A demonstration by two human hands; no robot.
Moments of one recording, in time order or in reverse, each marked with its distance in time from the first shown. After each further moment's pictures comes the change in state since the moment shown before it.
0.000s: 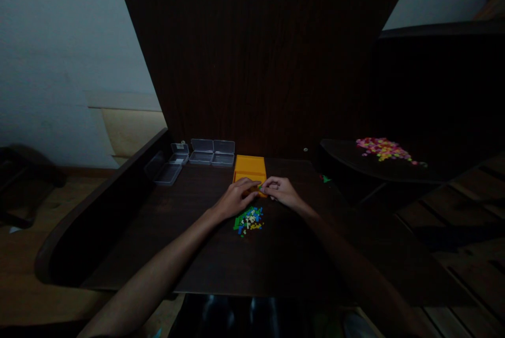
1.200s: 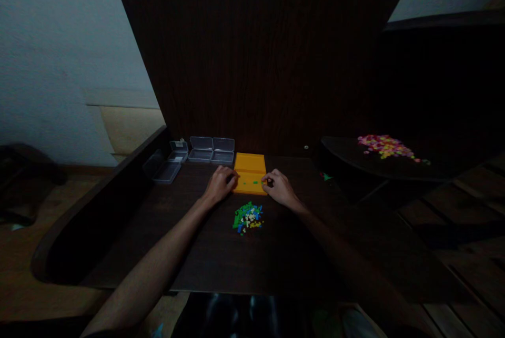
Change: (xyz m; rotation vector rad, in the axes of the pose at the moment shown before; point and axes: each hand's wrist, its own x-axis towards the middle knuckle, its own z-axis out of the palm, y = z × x) left_hand 0.000 -0.055 -0.021 0.267 0.108 -0.211; right_hand 0.011 0.013 0.003 -0.733 0.244 -0.200
